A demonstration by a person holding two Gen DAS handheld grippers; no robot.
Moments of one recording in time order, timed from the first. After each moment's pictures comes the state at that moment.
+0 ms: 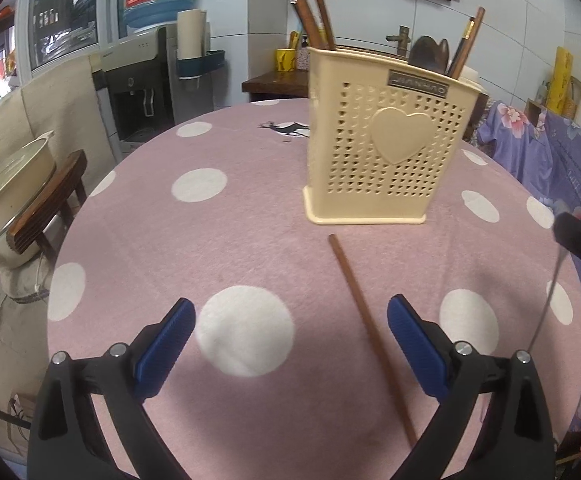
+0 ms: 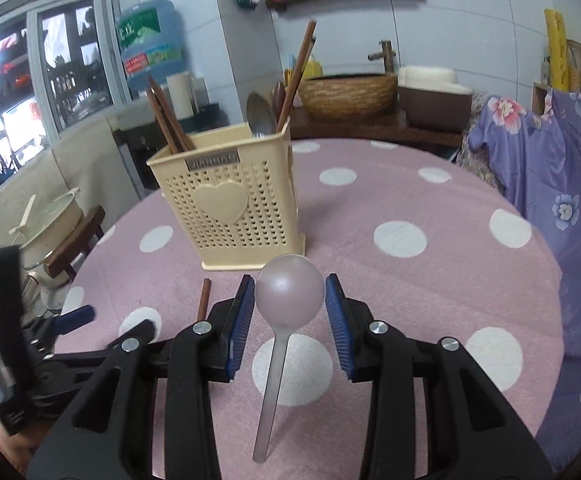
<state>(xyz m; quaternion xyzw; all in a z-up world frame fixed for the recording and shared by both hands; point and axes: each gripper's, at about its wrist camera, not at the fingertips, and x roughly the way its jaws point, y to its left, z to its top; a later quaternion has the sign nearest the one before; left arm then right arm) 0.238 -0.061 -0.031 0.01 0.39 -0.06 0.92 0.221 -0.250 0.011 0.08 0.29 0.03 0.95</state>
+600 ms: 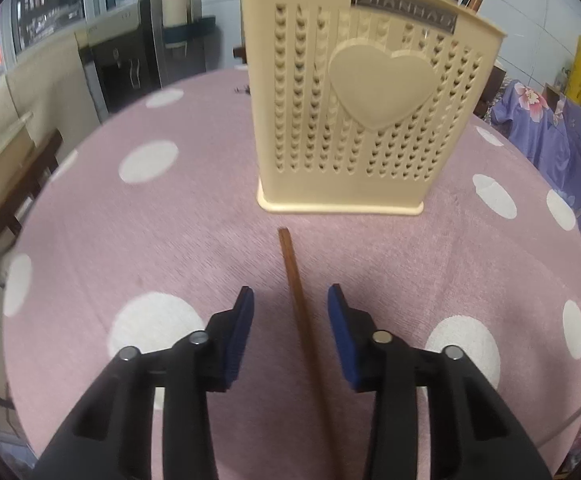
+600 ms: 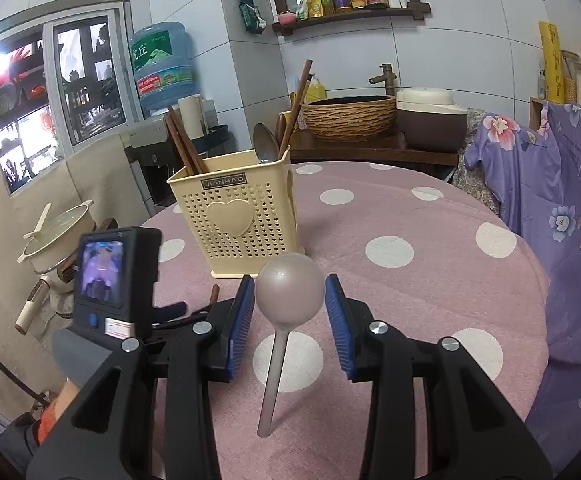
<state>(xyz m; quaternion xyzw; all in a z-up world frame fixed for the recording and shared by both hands) 0.281 -0.106 -0.065 0.00 0.45 -0.04 0.89 0.192 -0.256 0.022 0.08 0.26 0.05 0.96</state>
